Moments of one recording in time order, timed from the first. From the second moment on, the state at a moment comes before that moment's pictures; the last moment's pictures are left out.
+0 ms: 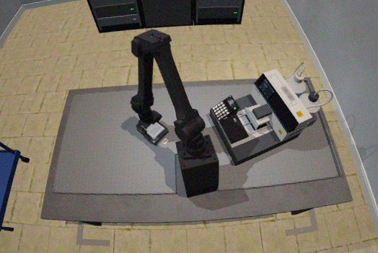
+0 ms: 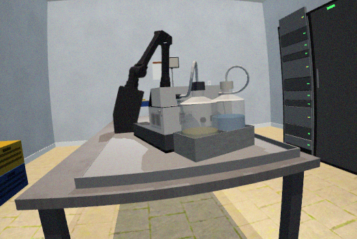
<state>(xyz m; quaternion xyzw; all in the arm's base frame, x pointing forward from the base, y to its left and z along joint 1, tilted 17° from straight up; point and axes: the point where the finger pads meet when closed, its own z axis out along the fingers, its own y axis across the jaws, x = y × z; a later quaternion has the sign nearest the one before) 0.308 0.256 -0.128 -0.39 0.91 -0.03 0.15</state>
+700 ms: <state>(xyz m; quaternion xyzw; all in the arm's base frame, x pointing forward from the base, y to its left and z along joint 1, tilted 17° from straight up) 0.309 0.257 -0.130 -0.39 0.91 -0.03 0.15</state>
